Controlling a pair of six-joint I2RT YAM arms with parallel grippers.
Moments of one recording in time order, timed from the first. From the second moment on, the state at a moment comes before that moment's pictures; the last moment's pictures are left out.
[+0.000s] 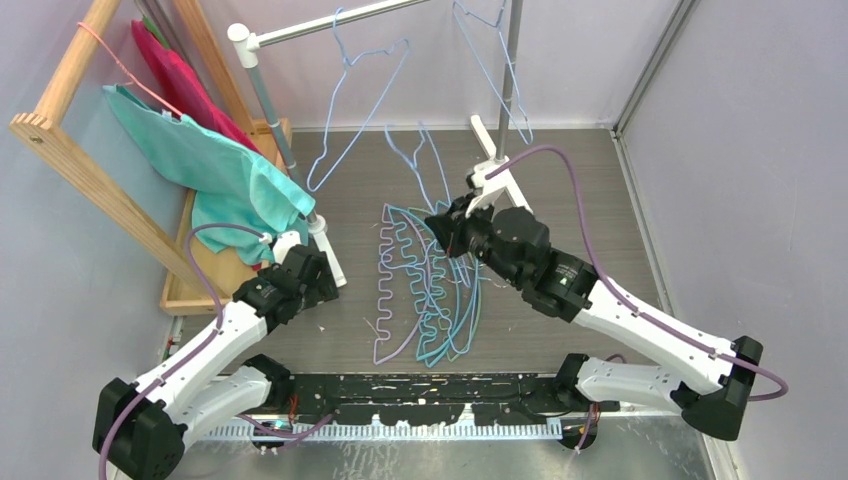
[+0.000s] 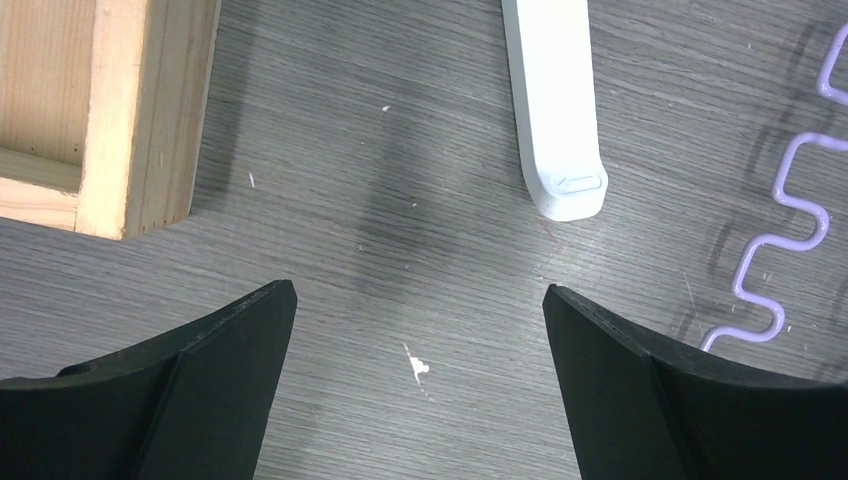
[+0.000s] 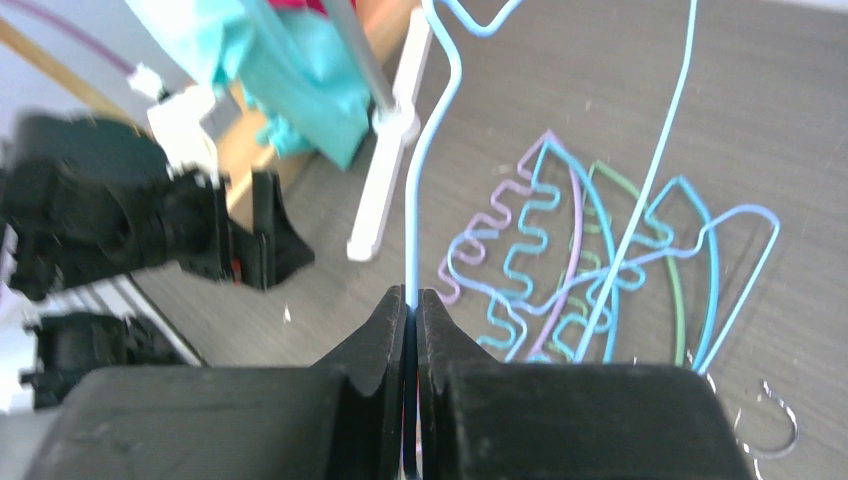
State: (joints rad) left arm -0.51 0.91 0.58 -0.67 -0.44 -0.71; right arm 0.97 1.03 1.02 -0.18 0.25 0.35
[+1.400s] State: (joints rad) left arm -0.51 0.88 0.57 -0.67 -0.44 -0.69; right arm 0.56 1.55 1.48 0.14 0.01 0.50
